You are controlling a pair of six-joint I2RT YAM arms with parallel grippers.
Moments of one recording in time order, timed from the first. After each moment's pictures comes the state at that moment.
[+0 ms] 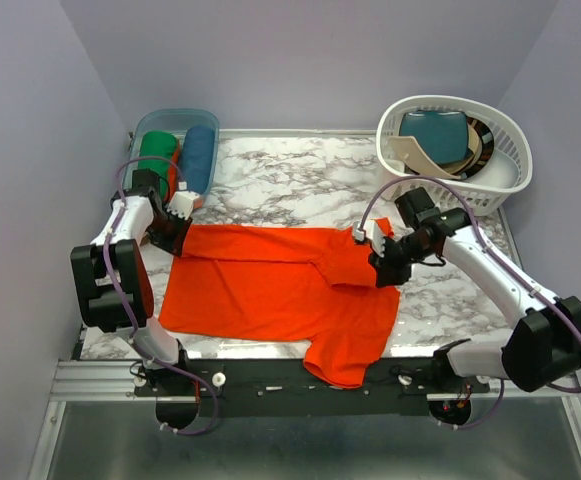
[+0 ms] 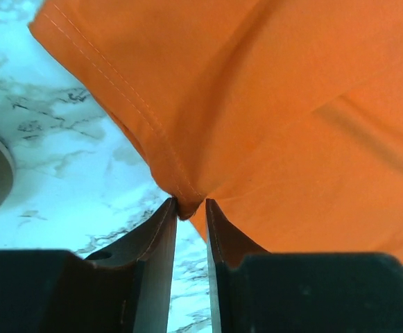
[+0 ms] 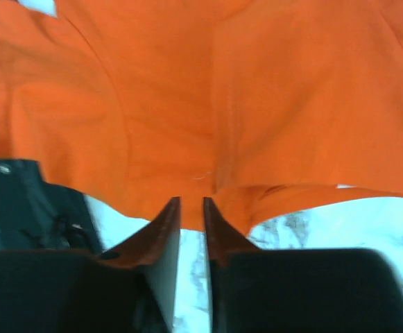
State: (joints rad) left arm 0.17 1.67 1.18 -0.85 0.26 0.63; right arm 0.36 1.30 1.02 -1.02 -0.56 -0.89
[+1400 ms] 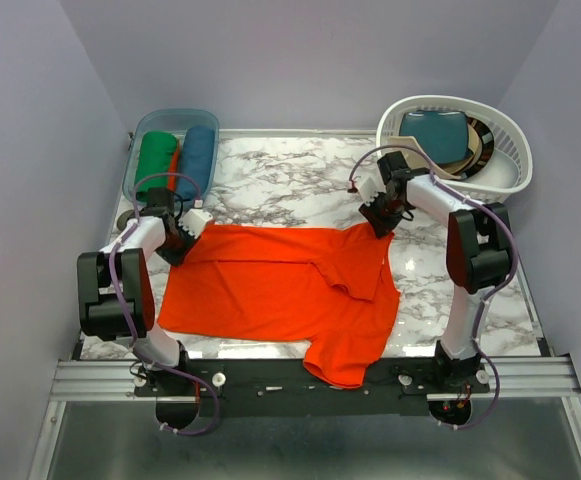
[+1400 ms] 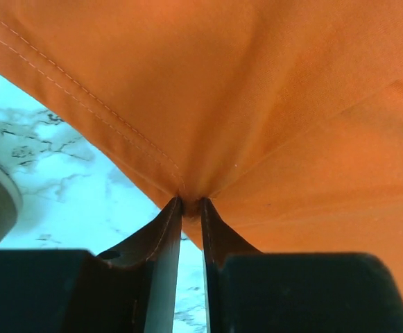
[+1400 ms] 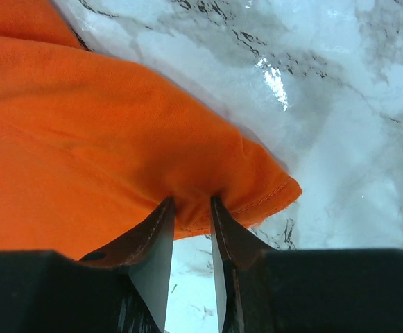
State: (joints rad) left arm 0.10 1.60 0.94 -0.61 0.13 0.75; right arm 0.25 1.97 1.43 -0.75 -0.19 -0.64
